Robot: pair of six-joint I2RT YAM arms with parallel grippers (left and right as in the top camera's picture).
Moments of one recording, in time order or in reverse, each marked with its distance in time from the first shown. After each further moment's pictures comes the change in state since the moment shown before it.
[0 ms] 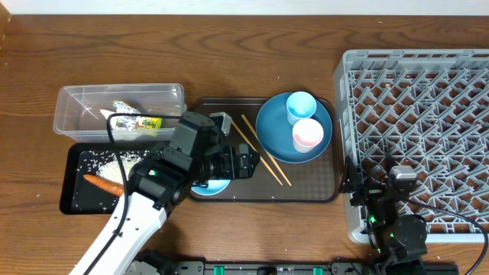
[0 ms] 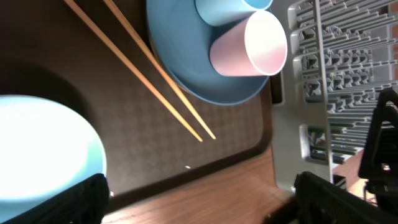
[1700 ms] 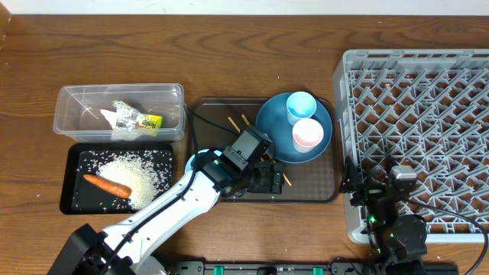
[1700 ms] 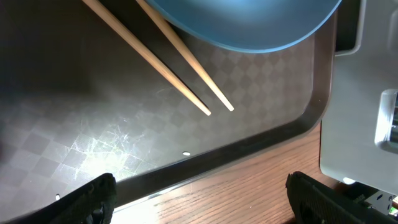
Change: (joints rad) left arm -0.262 0.315 0.000 0.096 -0.113 -0.115; right arm 0.000 0.000 0.000 0.000 0.000 0.000
